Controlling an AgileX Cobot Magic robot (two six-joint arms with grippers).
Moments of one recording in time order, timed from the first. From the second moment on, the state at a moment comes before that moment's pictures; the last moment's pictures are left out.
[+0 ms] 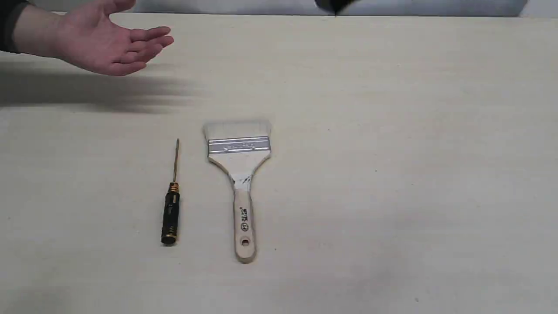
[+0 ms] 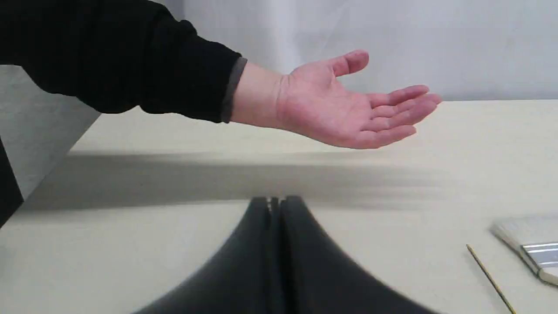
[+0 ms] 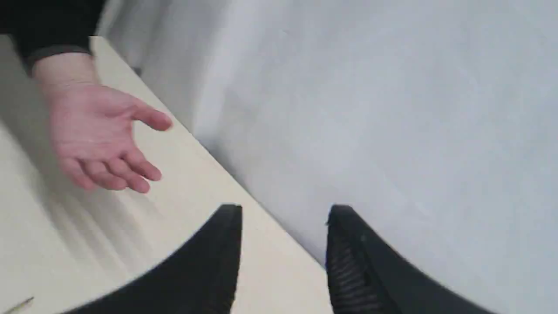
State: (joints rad) left arm 0.02 0.00 0.00 0.07 0.26 -0.07; right arm 0.67 1.24 -1.05 -1.03 0.23 0.66
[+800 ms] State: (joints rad) left arm 0.02 0.00 0.00 0.07 0.26 -0.07; right arm 0.72 1.98 -1.43 -0.05 0.80 0.38
